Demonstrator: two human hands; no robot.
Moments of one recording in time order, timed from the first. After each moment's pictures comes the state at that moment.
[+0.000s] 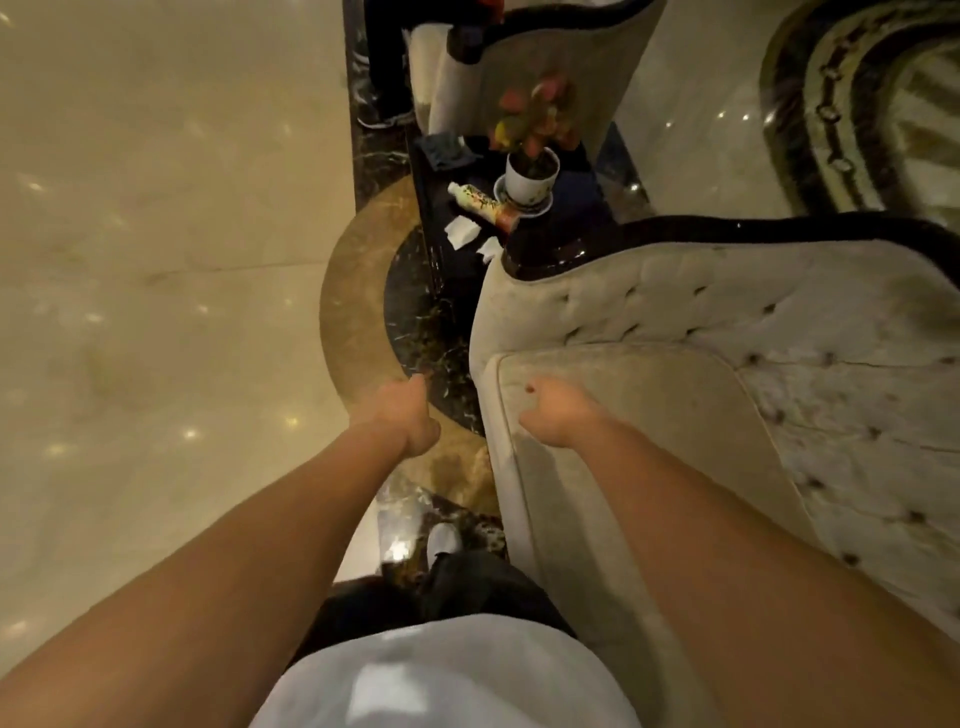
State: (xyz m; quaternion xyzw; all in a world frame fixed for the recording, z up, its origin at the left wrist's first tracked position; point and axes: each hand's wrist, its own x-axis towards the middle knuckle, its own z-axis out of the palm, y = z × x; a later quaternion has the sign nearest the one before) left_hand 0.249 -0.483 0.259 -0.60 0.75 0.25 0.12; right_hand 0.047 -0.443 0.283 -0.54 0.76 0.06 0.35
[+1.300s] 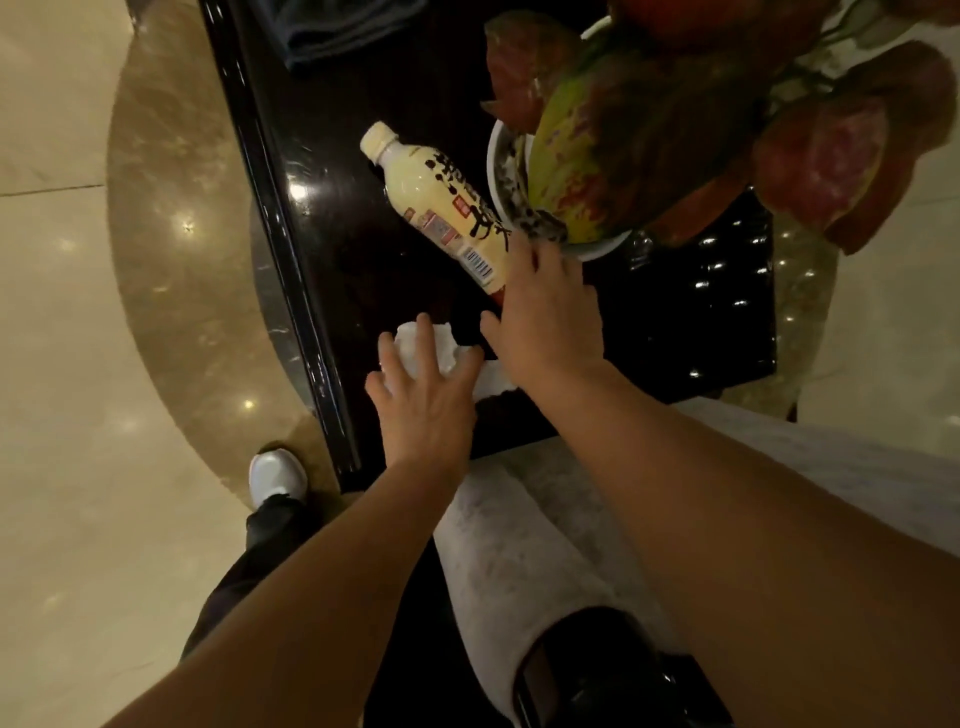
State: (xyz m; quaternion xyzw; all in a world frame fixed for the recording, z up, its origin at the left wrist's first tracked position) left_hand 0.002 -1.025 -0.108 -0.58 0.76 0.28 0.14; right_hand -0.117 -1.090 -0.061 -0.58 0.78 0.13 0.21
